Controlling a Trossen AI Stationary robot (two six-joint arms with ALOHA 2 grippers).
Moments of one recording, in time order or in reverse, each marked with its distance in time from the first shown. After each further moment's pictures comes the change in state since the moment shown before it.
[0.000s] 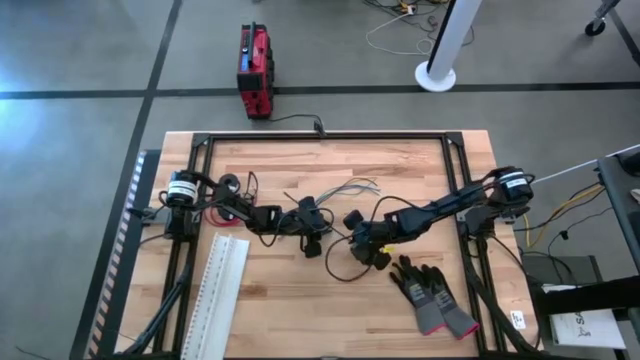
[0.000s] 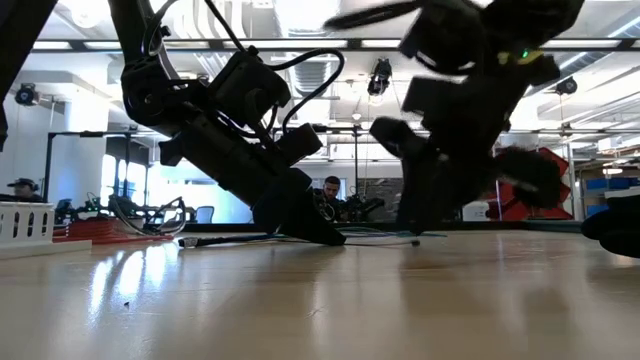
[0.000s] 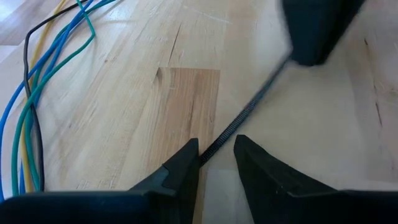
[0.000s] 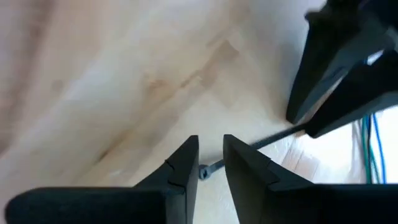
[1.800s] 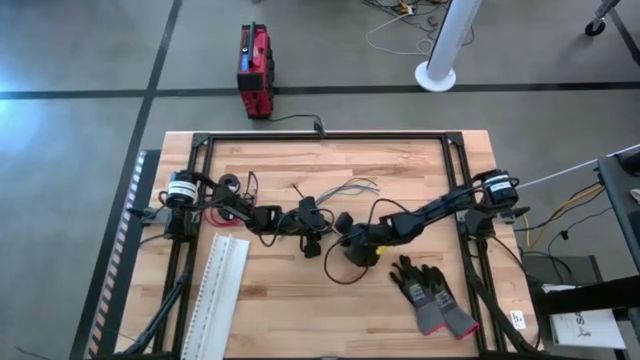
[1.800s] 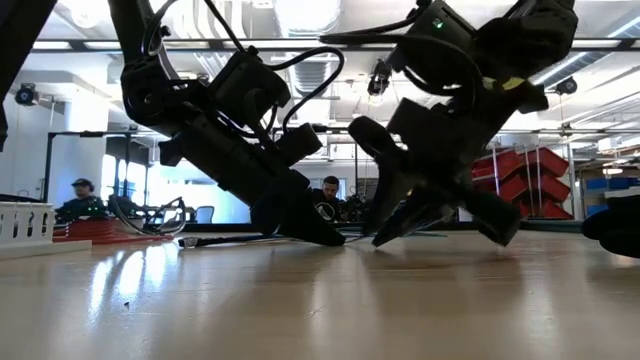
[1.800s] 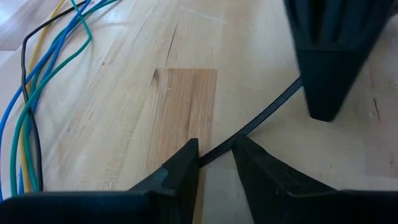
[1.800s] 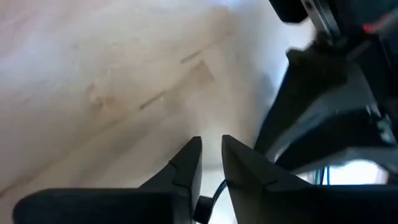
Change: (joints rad) left arm -0.004 0.000 -0.001 -0.001 0.008 0.024; right arm -0.001 0.113 -0.014 0.259 0.083 -0.244
